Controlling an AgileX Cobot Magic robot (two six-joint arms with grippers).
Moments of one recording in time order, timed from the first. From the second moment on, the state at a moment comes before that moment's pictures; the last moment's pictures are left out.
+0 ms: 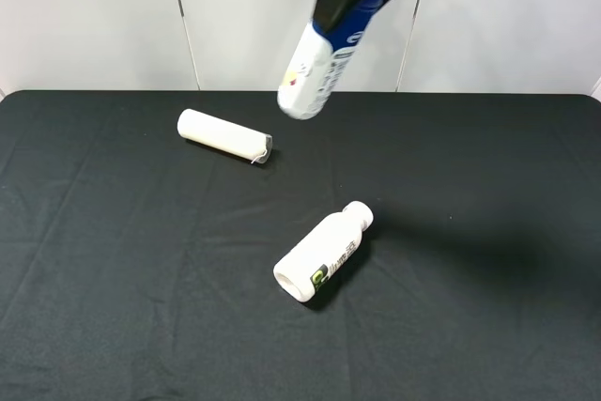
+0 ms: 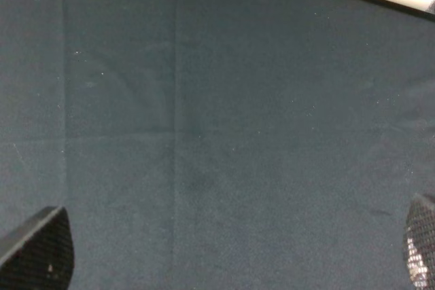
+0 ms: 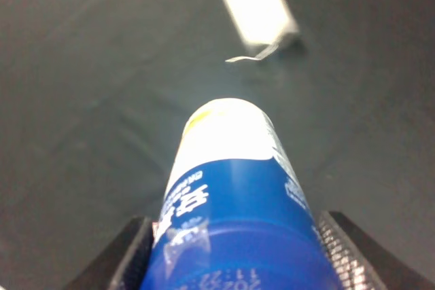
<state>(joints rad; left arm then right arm) 0.02 0.00 -0.49 -0.02 1.06 0.03 0.63 1.67 -1.76 0.23 1.24 -0.16</state>
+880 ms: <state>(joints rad) 0.02 0.00 -0.49 -0.01 1.05 0.03 0.74 1.66 -1.65 0.46 1.24 -0.52</state>
